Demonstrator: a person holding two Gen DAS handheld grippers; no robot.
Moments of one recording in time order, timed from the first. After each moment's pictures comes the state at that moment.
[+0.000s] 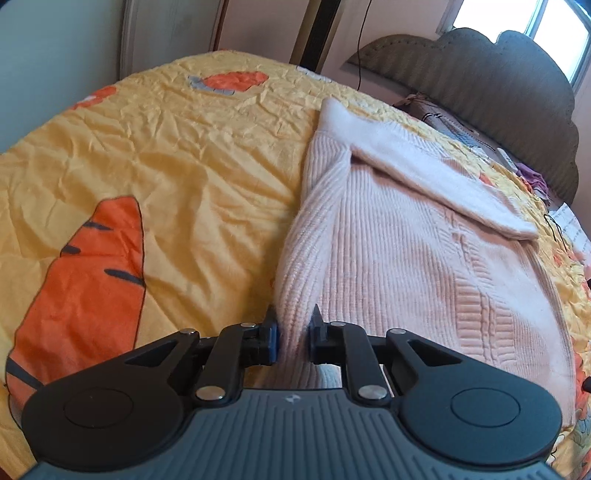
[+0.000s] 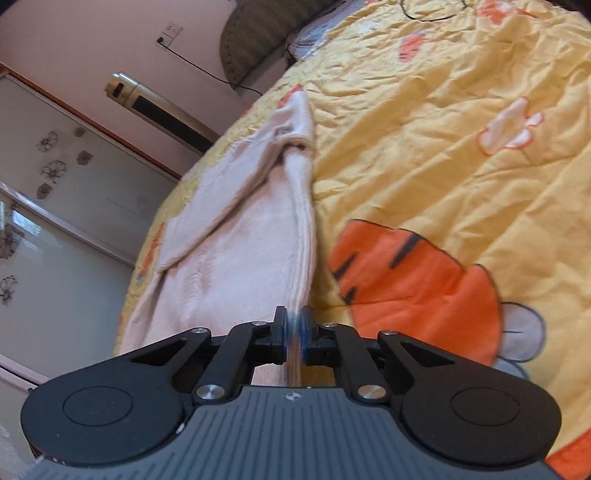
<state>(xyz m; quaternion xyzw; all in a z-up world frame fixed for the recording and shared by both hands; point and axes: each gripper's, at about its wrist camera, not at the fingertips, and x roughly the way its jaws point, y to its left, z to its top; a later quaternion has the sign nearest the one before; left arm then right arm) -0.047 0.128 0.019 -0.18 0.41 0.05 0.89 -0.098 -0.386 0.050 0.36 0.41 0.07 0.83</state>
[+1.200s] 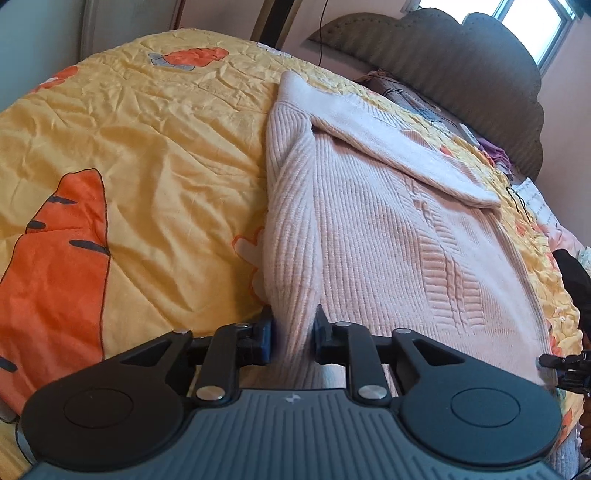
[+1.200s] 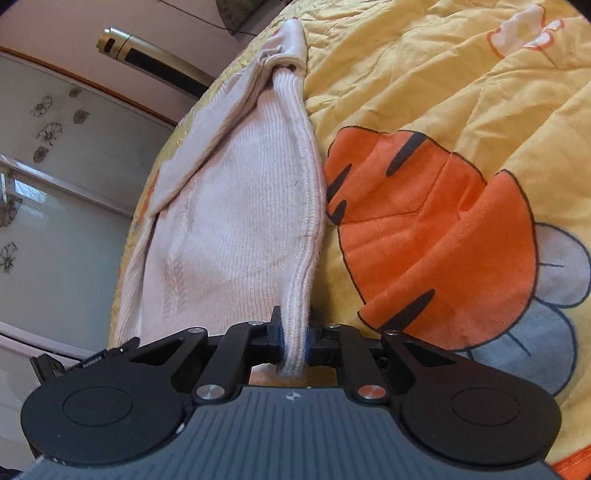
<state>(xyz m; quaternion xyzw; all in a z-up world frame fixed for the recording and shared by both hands) -0.058 0.123 0.017 -0.18 0.43 -0.03 0.88 -0.092 -0.363 0.008 0.37 0.47 0.12 0.79</state>
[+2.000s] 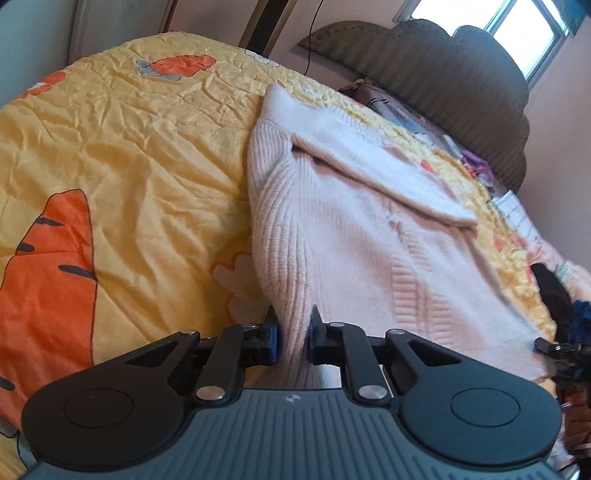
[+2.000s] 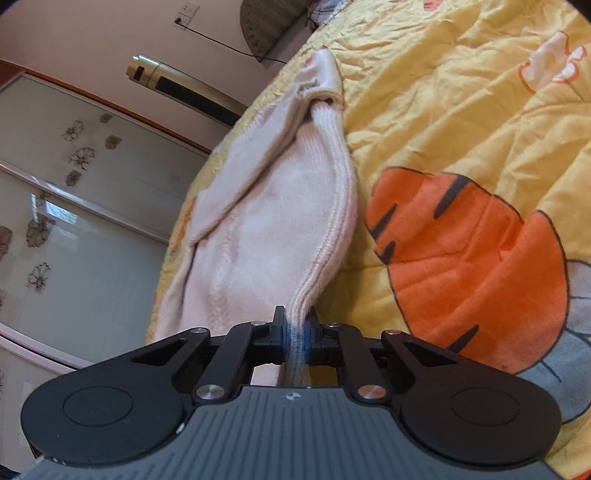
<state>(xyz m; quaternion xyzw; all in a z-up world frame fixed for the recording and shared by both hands) -0.048 0.133 0.044 -0.23 0.41 -0.07 0.88 -0.085 -0.368 0.028 0.40 0.41 0.16 0.80</state>
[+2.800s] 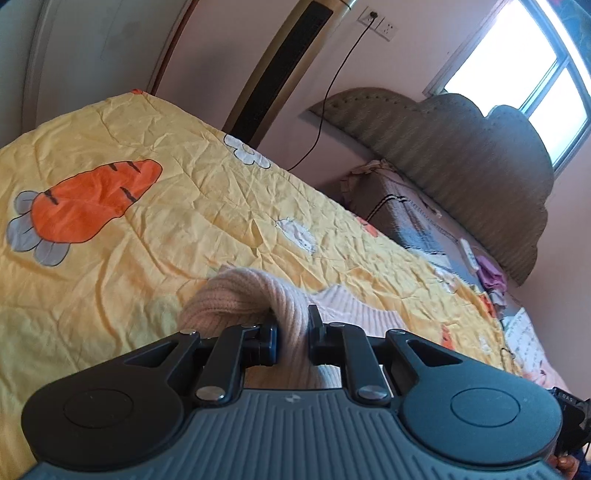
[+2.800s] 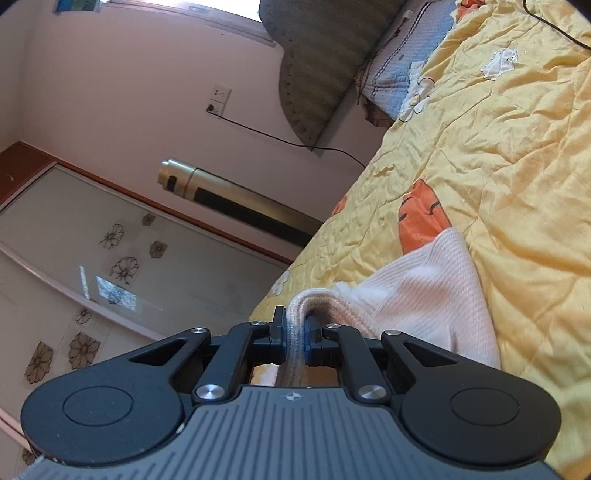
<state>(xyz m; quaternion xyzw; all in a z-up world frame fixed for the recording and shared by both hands) 0.280 0.150 0.070 -0.26 0.35 -0.02 0.90 0.230 -0.403 0.055 0.48 0.28 0.17 0.81</state>
